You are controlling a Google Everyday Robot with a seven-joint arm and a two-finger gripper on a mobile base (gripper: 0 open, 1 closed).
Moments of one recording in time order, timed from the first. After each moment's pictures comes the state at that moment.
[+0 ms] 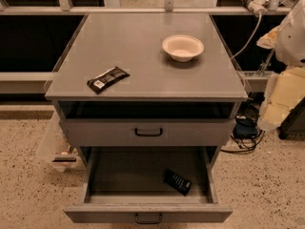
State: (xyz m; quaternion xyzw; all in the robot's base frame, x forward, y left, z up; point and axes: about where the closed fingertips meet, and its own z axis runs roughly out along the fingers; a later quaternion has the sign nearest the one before) arm 0.438 -0.217 0.976 -0.60 0.78 -0.03 0.16
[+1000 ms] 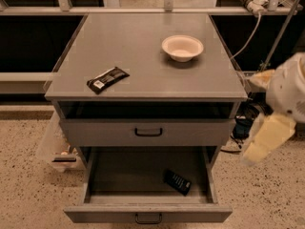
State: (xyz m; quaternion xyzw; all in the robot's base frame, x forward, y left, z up) arm 0.412 -0.204 0.914 -0.56 0.80 0.03 0.21
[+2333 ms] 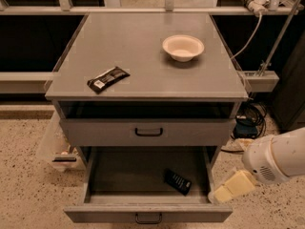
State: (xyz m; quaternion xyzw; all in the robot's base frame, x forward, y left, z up) arm 0.385 -0.192 0.753 -0.43 0.85 0.17 0.24
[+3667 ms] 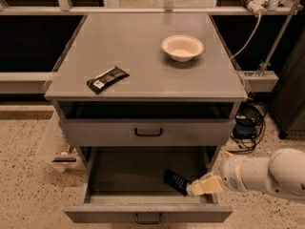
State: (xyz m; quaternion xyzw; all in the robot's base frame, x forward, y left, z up) arm 0.447 -0.180 0.630 -0.33 0.86 0.19 0.33
